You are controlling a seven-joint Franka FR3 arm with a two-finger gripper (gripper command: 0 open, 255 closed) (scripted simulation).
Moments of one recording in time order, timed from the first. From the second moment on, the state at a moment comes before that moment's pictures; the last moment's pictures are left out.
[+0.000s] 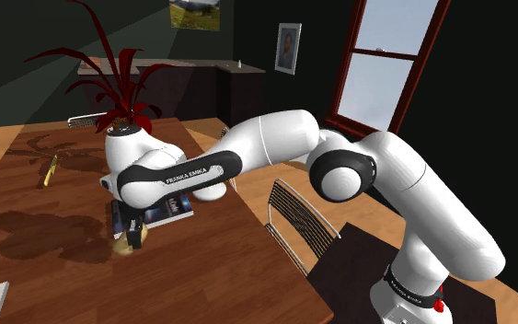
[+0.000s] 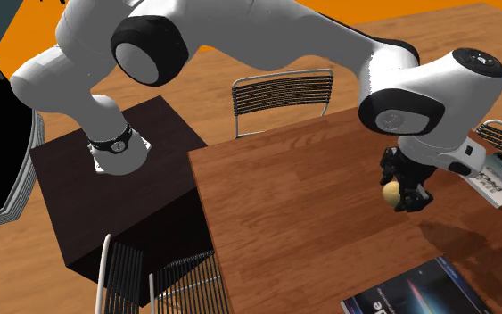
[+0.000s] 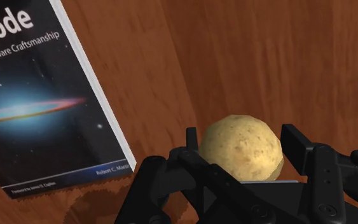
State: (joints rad) arm 0.54 0.91 0.09 -1.04 -0.06 2.03 -0.39
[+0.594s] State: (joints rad) arm 0.54 0.96 0.09 -1.06 -0.06 2.10 -0.39
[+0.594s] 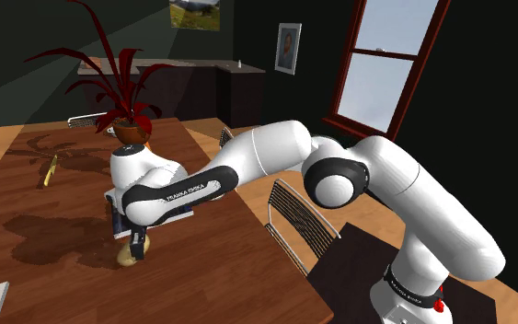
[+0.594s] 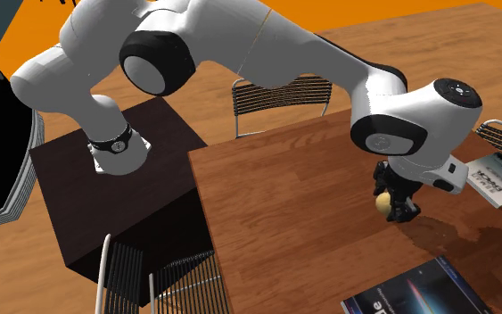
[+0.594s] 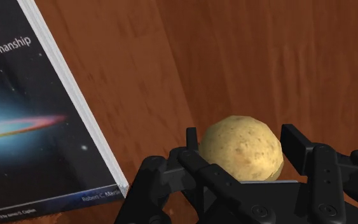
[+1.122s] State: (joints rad) arm 0.54 1.00 0.09 -1.06 -0.06 2.14 -0.39
